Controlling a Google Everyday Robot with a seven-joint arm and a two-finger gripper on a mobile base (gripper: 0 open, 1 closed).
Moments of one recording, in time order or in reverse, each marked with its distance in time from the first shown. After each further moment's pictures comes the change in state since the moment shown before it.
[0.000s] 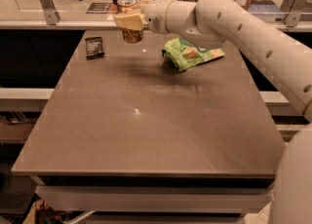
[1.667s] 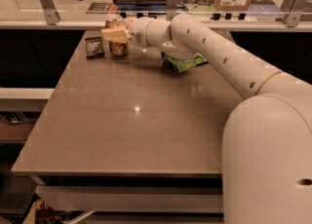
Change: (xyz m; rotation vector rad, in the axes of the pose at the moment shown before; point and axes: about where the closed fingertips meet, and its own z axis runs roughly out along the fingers) arm 0.072 -0.007 0.086 -0.045 0.004 0.143
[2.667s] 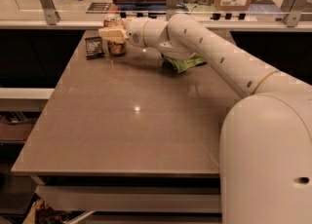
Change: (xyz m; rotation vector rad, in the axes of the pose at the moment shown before) arm 0.000 0.006 0.007 -0.013 -0.001 0.002
